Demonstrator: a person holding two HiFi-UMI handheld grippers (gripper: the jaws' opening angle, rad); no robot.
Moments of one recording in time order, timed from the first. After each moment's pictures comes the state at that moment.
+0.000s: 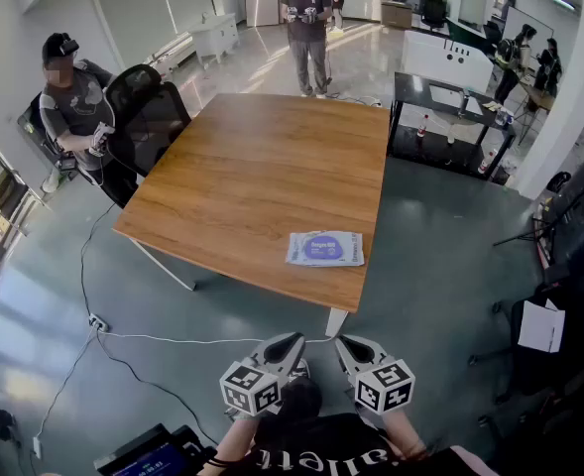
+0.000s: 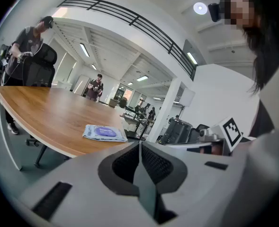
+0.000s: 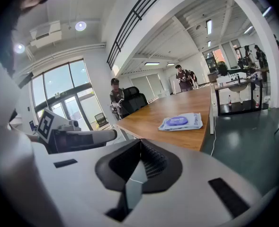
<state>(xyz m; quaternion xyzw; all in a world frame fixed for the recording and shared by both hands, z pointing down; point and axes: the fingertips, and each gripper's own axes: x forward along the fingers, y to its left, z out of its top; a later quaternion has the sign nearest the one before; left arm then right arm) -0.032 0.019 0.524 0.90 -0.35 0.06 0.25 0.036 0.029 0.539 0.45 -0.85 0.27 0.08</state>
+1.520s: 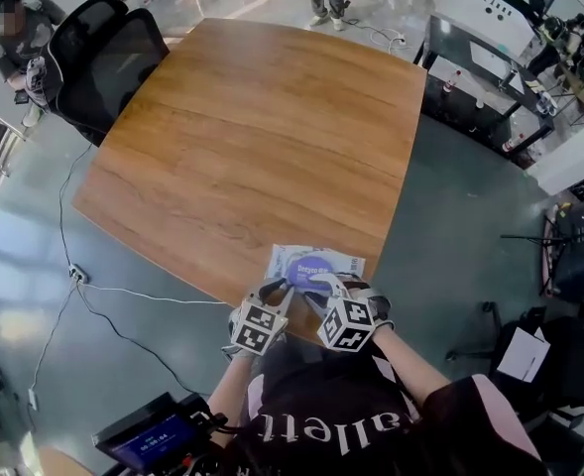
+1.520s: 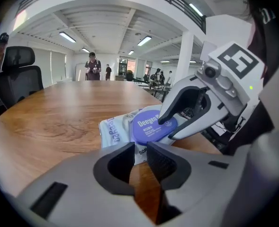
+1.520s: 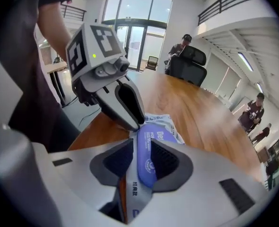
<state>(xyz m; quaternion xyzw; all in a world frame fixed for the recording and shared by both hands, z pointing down) -0.032 -0.269 0.686 0.85 -0.39 0.30 0.21 -0.003 -0.253 0.665 0.11 -0.88 -0.07 0.45</state>
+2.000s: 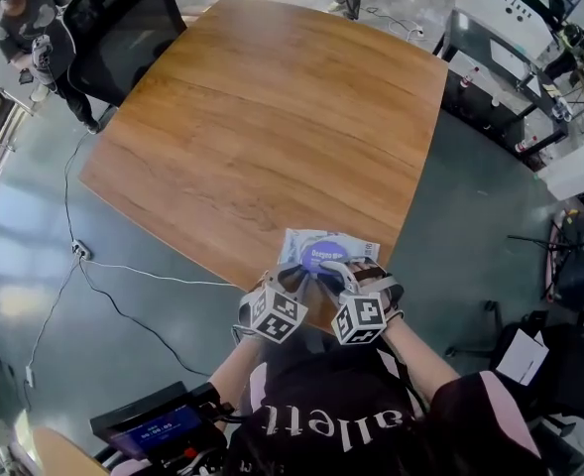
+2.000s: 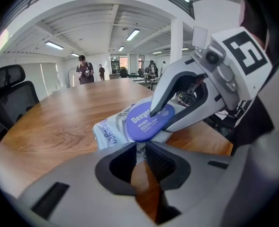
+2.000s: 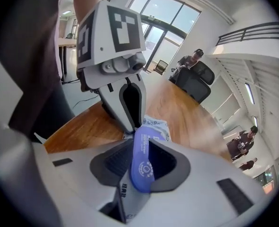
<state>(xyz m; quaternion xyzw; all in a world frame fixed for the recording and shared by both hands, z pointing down) -0.020 -0.263 0.695 0.84 -0.36 0.37 0.15 -0.003 -0.254 0.668 0.10 -0.86 -0.21 0.46</state>
